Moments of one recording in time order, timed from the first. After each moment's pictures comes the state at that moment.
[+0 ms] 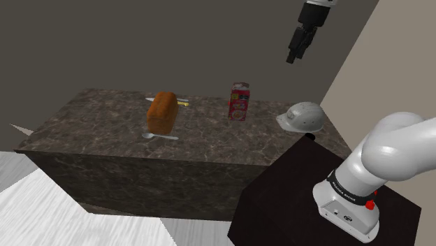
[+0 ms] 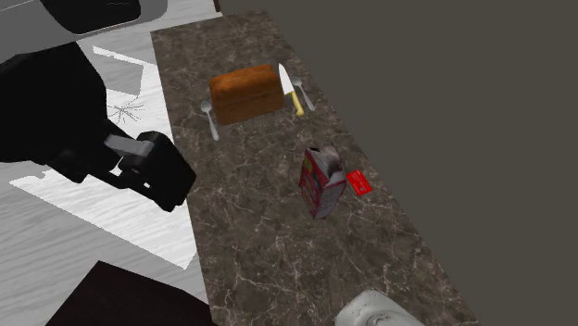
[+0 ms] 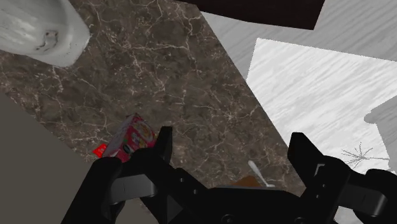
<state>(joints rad) 0.00 -0.64 -0.11 -2.28 0.03 1.66 -0.25</state>
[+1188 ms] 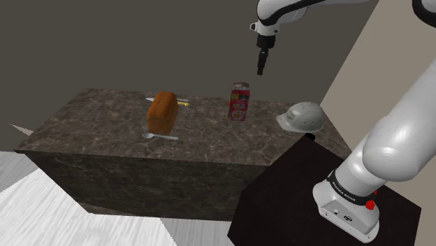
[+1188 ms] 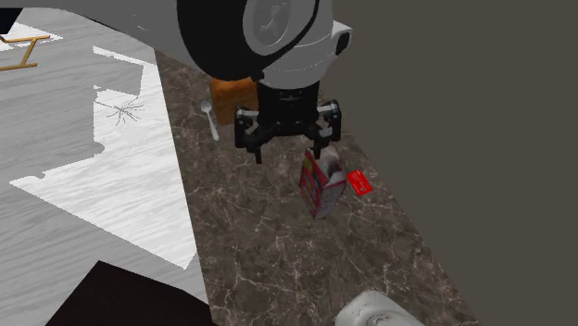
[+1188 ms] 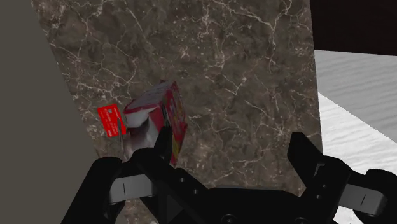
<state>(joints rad) 0.03 0.03 -0.23 -1.97 -0.04 1.93 -0.72</state>
